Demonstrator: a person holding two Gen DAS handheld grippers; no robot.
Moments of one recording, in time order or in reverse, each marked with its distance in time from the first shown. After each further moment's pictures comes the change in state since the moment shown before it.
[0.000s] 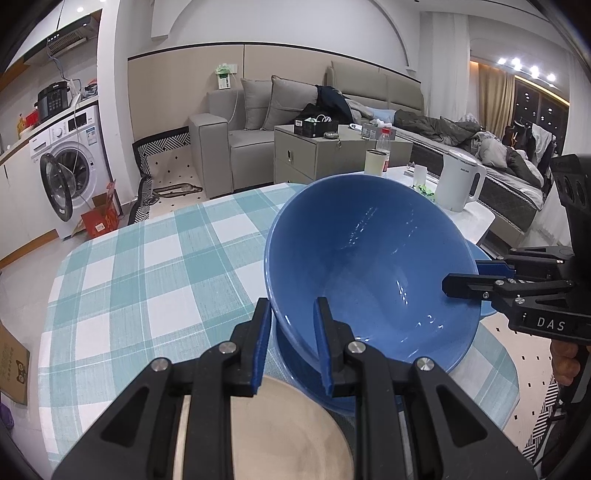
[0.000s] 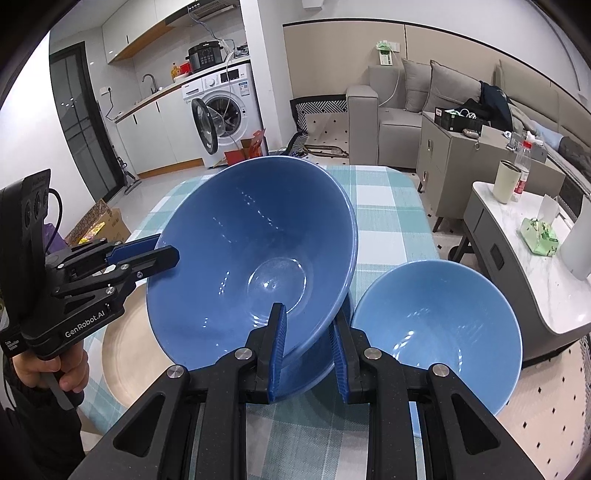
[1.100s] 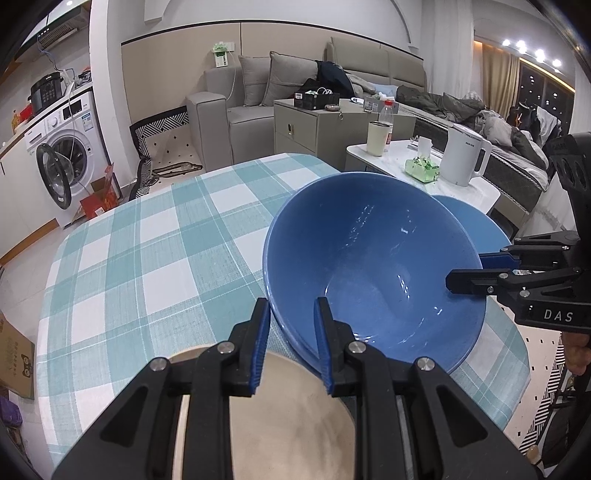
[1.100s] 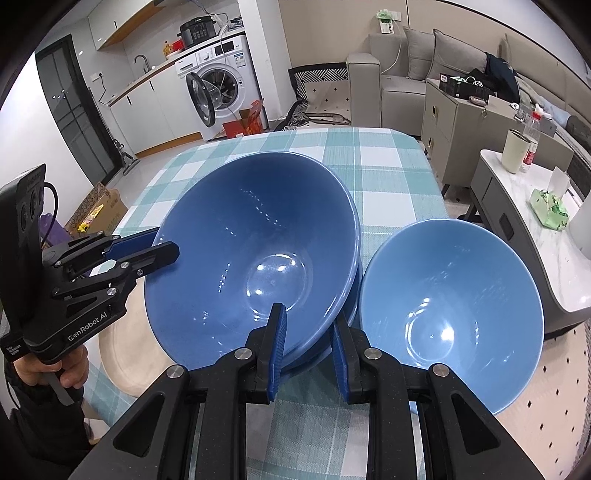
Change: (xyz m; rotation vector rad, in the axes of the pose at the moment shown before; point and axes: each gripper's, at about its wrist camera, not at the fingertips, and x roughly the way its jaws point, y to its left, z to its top) left arm 0.018 -0.001 -0.014 0.016 0.098 0.015; right arm 0.026 -0.002 -0.007 0.025 0.134 0.020
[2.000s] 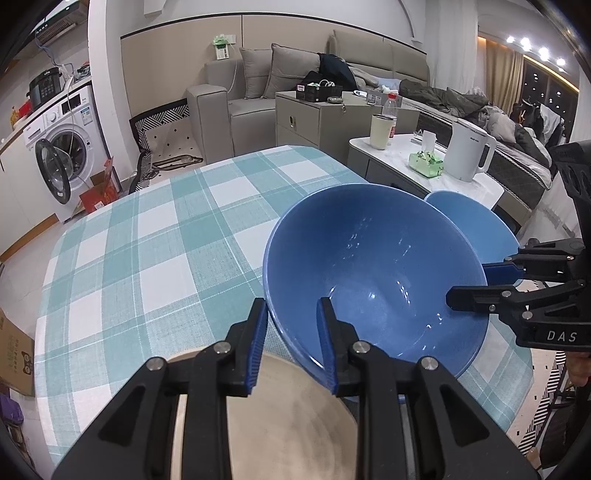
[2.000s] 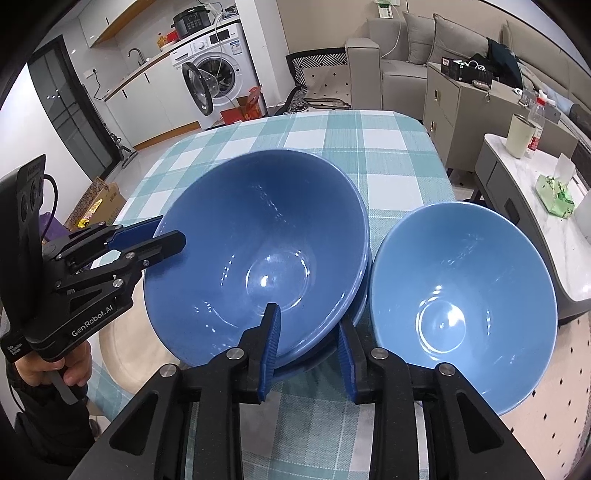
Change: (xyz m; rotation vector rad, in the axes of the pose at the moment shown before) left arm 0.012 0.001 0.002 -0.006 0.034 -0.003; right arm 0.014 0.004 -0.002 0.014 0.054 0.001
